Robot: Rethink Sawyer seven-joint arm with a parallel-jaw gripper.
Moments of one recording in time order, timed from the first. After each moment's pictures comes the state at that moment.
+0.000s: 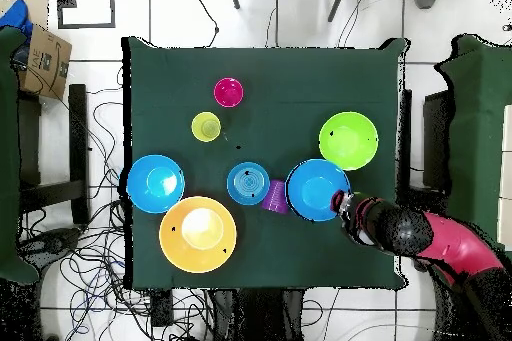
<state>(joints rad) -1.14 -0.64 0.57 1.90 -0.53 0.54 1.87</state>
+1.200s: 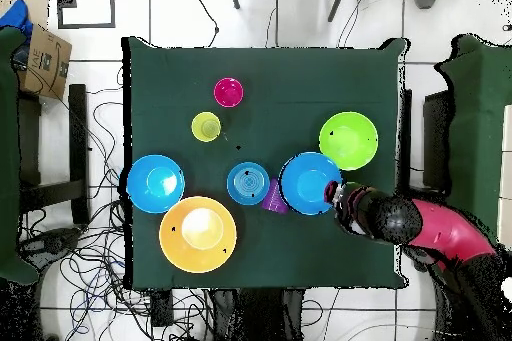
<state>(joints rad) -1.08 -0.64 0.57 1.87 -0.53 0.54 1.87</state>
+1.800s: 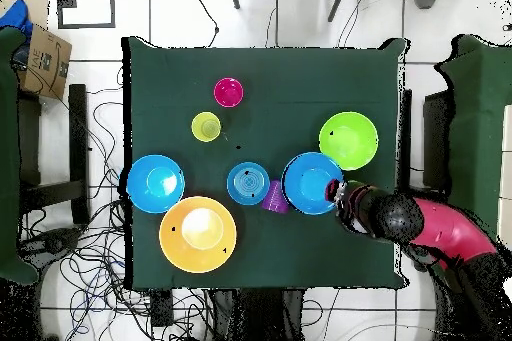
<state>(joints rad) -1.08 -0.64 0.57 1.86 -0.53 0.54 1.87</state>
